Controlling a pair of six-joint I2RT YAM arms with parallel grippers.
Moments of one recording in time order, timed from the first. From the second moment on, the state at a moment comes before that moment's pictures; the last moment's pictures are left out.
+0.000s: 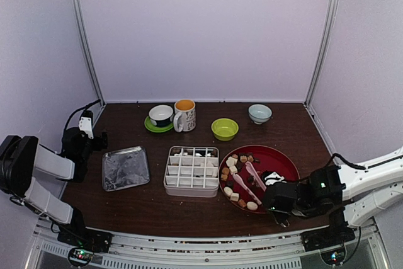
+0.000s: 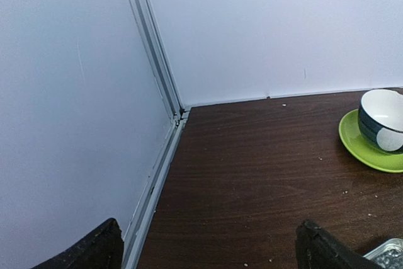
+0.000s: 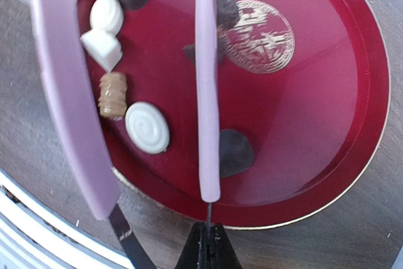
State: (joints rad) left arm 0.01 1.43 0.31 0.97 -0.15 0.17; right arm 1.38 1.17 0.68 -0.84 0.47 0.82
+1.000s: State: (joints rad) left arm 0.01 1.43 0.31 0.97 -0.15 0.17; right arm 0.99 1.11 0.58 -0.80 0.32 0.81
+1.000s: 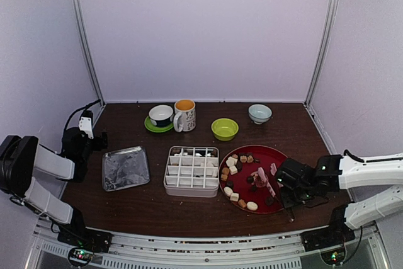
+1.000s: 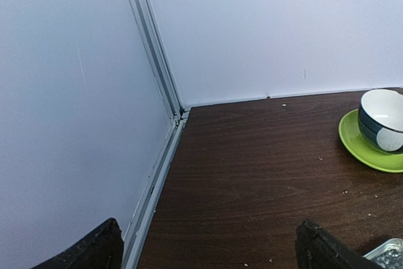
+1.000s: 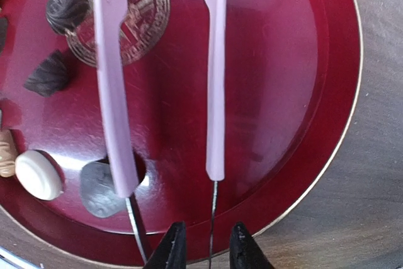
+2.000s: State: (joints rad) left arm 0.01 1.43 0.31 0.97 -0.15 0.17; right arm 0.99 1.07 0.69 -0.82 0.31 0.73
